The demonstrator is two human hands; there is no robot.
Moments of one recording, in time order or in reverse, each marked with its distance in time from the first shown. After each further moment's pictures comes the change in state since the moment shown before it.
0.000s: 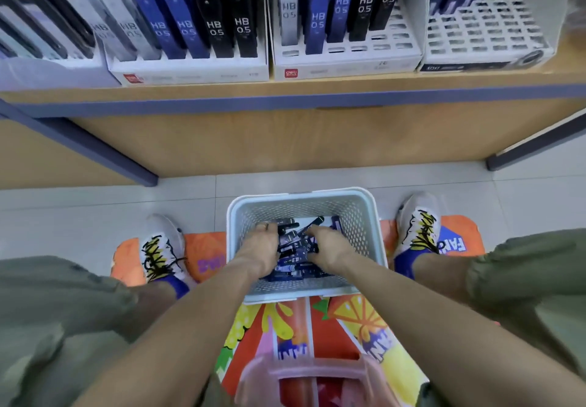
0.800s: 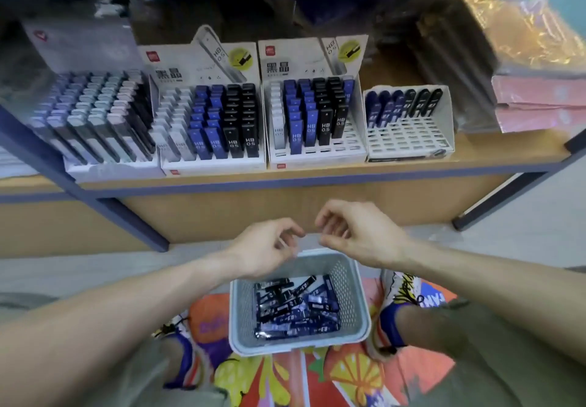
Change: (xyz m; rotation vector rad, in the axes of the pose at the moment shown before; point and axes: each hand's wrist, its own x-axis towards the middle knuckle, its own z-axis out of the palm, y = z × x) left_hand -0.099 0.069 -0.189 -0.285 0.129 0.395; right_hand -0.156 -0.063 -0.200 -0.006 0.389 -0.448
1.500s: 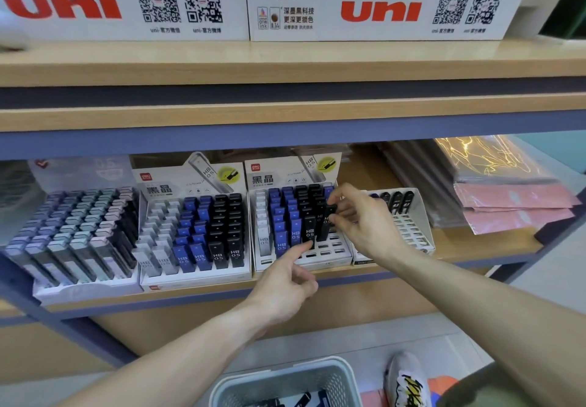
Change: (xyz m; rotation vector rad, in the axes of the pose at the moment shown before) left_hand 0.077 0.068 -0.046 -0.435 0.223 -0.017; right_hand 0.093 0.021 -0.114 0.021 0.614 -0.087
